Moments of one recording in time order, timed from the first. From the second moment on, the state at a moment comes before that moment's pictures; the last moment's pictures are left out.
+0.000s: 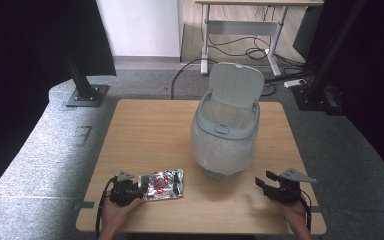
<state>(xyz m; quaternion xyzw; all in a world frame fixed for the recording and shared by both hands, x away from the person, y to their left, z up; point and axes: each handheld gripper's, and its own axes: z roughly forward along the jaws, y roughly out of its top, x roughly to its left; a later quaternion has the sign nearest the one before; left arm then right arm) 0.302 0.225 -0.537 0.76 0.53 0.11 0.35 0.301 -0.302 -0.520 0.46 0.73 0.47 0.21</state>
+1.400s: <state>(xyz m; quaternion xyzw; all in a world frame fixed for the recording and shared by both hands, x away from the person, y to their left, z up) 0.286 0.256 -0.495 0.72 0.50 0.09 0.48 0.307 -0.301 -0.529 0.47 0.73 0.45 0.20</state>
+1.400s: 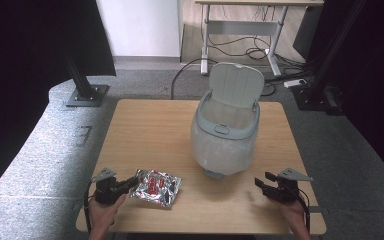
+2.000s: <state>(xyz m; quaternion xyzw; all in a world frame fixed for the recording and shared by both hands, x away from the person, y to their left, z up) 0.291 0.248 -0.459 0.73 0.46 0.10 0.50 0.317 -0.296 -0.549 0.48 0.75 0.41 0.19</state>
